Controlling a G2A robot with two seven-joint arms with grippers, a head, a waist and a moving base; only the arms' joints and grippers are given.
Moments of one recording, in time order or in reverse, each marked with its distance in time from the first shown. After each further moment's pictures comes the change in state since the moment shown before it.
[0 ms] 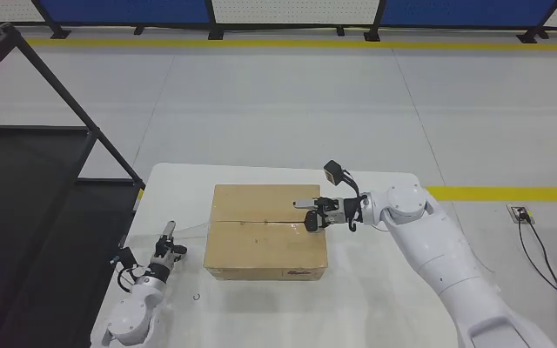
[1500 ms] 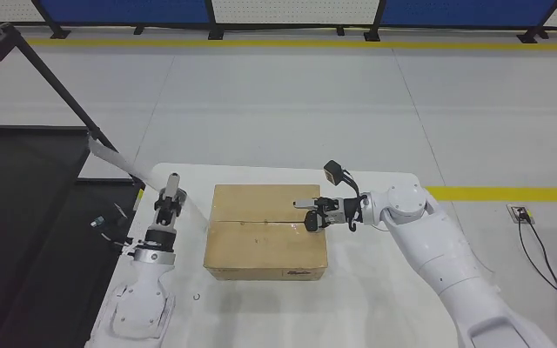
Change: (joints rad) left arm 0.009 -0.023 0.061 -0.468 0.391 -0.054 0.244; right arm 0.000 0.000 0.000 0.000 0.000 0.000 0.000
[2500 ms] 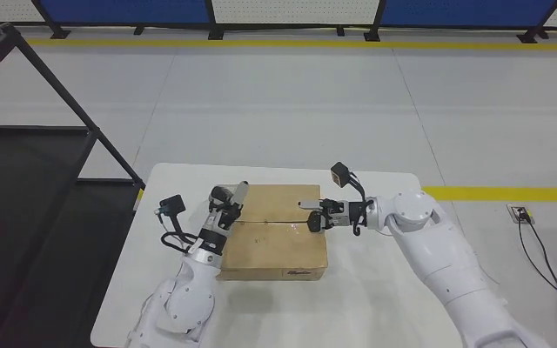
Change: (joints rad) left arm -0.069 -0.040 0.223 0.000 0.301 0.113 -0.001; right arm -0.094 0.044 0.079 -0.125 -0.021 0.017 -0.042
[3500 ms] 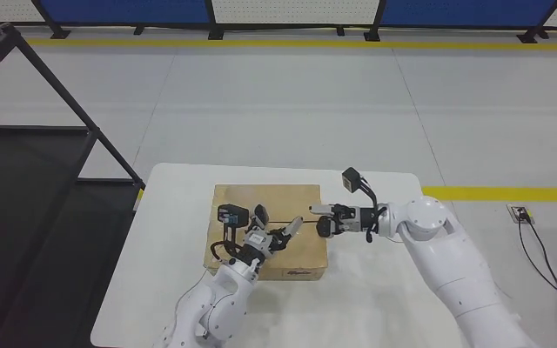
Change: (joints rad) left arm -0.031 -0.023 0.168 0.070 0.401 0.037 -0.137; right arm -0.076 0.046 0.073 -0.090 -0.014 0.032 0.020
